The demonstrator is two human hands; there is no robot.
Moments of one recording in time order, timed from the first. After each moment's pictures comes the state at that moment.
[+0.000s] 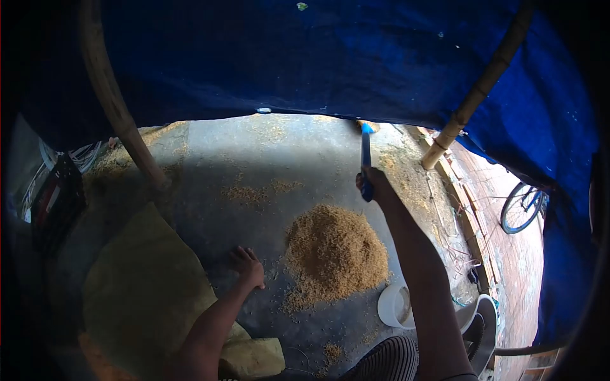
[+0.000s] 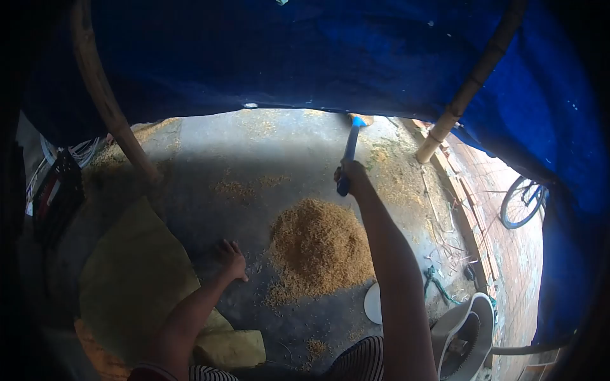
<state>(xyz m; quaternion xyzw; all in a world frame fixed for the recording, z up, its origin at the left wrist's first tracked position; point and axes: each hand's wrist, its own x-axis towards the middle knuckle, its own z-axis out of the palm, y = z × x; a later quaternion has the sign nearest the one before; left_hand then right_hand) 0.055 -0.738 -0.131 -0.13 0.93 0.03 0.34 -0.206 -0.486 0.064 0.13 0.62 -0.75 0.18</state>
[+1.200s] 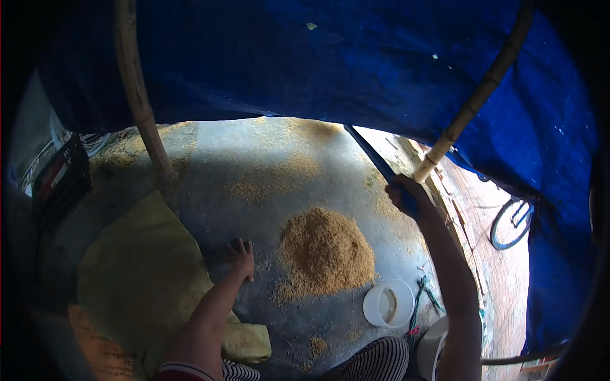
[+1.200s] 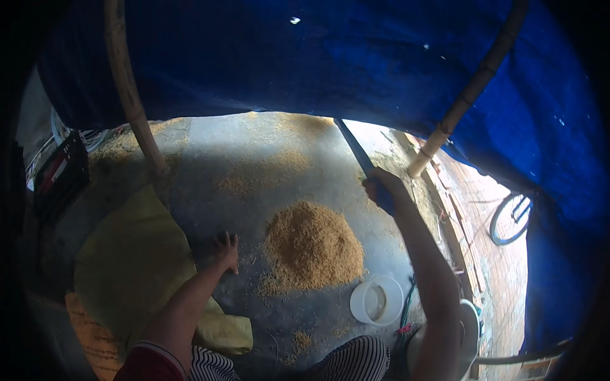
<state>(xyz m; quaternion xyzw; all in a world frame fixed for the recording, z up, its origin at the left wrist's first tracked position) 0.079 -0.741 -0.086 -0.13 0.94 0.08 0.31 -0.093 -0.426 0.211 0.04 0.64 -0.71 0.28</state>
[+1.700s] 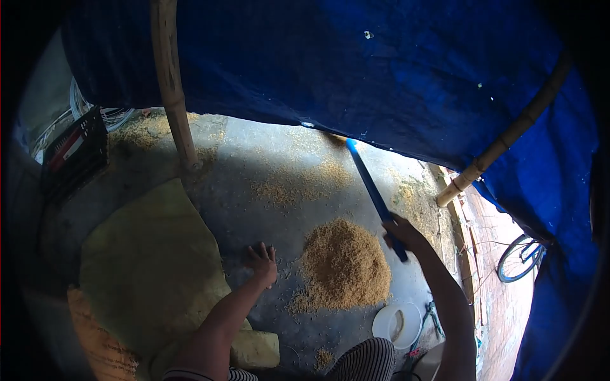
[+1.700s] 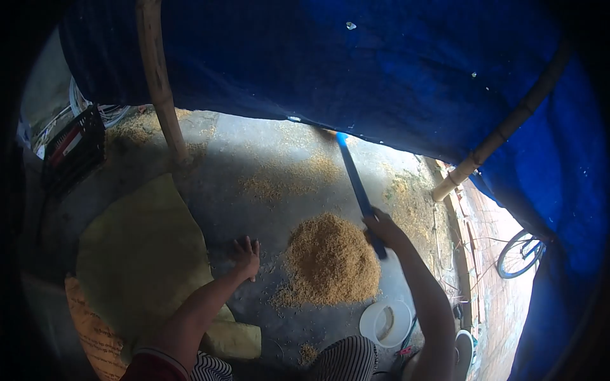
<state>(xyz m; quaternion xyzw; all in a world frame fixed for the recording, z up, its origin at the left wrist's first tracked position) 0.073 -0.743 -0.085 -0.14 0.94 0.06 0.32 -0.106 -0.474 0.121 -0.06 0.83 -0.46 0.31</state>
